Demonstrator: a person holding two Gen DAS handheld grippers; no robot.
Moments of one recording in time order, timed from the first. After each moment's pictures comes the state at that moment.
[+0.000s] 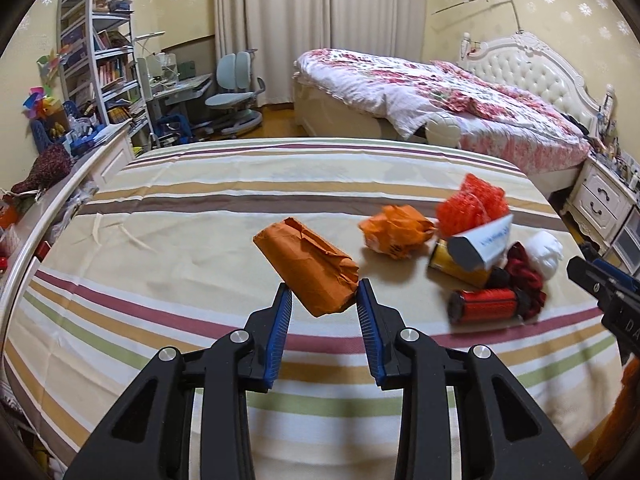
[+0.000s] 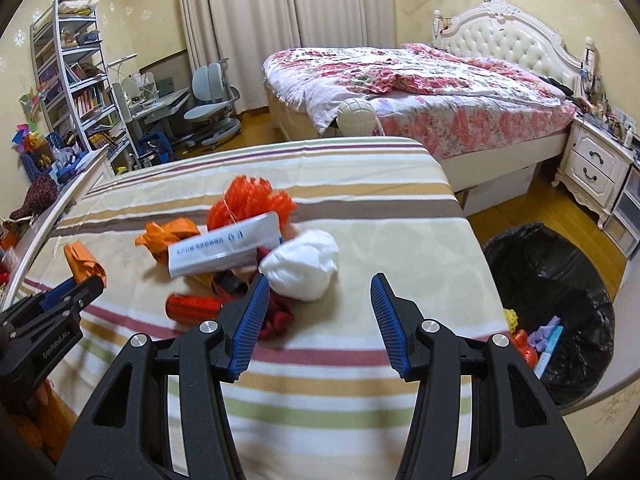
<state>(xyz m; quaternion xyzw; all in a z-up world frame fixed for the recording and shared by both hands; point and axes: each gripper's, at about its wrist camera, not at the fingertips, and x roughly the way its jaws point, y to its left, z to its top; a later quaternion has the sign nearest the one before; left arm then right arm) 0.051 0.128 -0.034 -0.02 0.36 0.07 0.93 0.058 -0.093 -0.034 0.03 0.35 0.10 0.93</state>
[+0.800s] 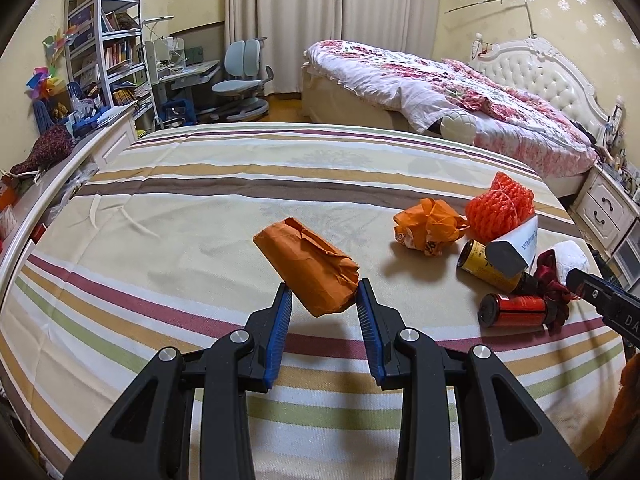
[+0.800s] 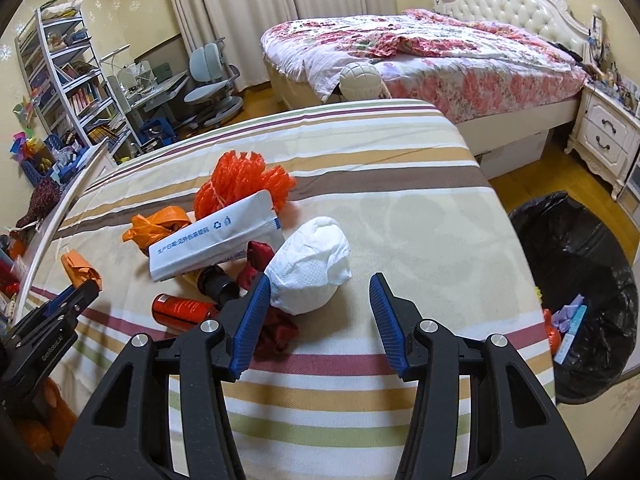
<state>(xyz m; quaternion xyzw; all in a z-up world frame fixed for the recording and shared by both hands) 0.058 0.148 -0.048 -0.05 0.38 0.08 0.92 0.079 -0.093 -0.054 0.06 0.41 0.12 0.90</state>
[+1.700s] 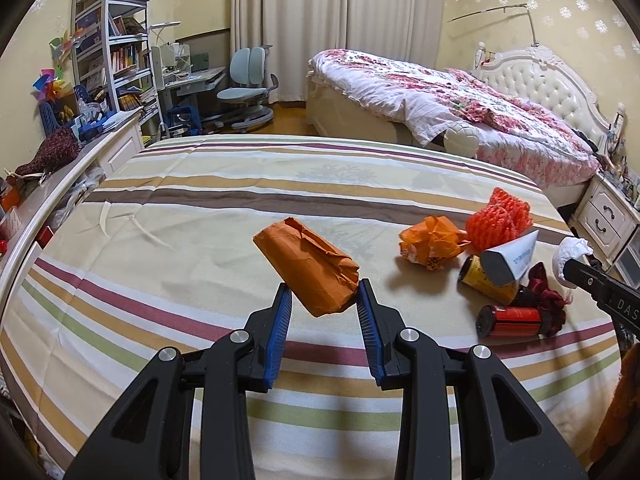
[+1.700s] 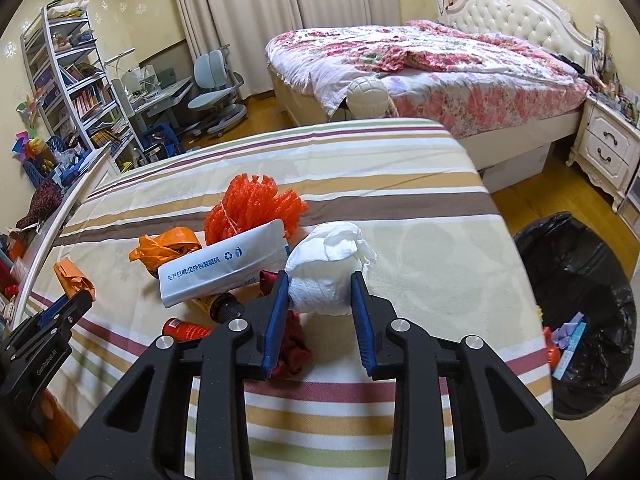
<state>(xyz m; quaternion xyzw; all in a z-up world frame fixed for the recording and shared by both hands) 0.052 0.151 -0.036 -0.05 0.36 0.08 0.93 0.080 -0.087 -0.039 0.05 0.38 0.11 0.92</state>
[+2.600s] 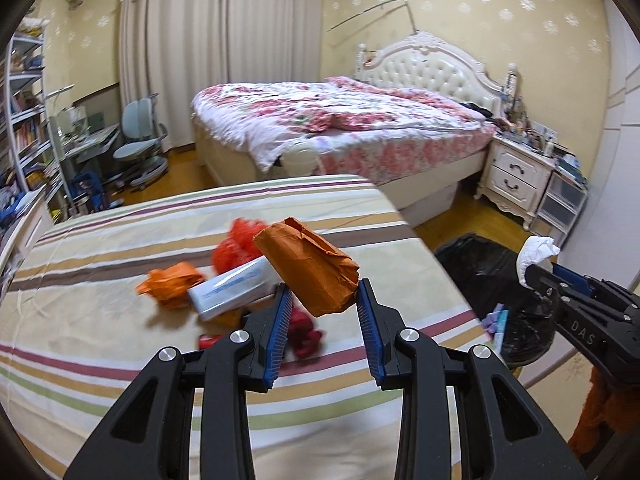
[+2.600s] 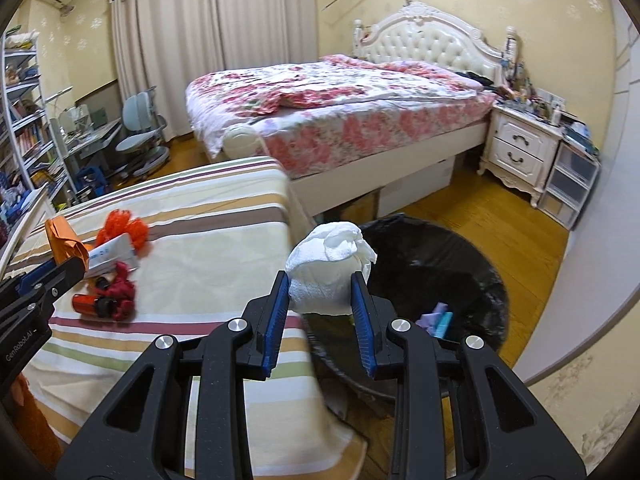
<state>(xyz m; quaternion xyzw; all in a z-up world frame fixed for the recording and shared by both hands) 0.053 -0.032 -0.001 0.02 0.31 -0.10 0.94 0.017 -0.240 -0.019 0.04 0.32 -0.04 0.94</state>
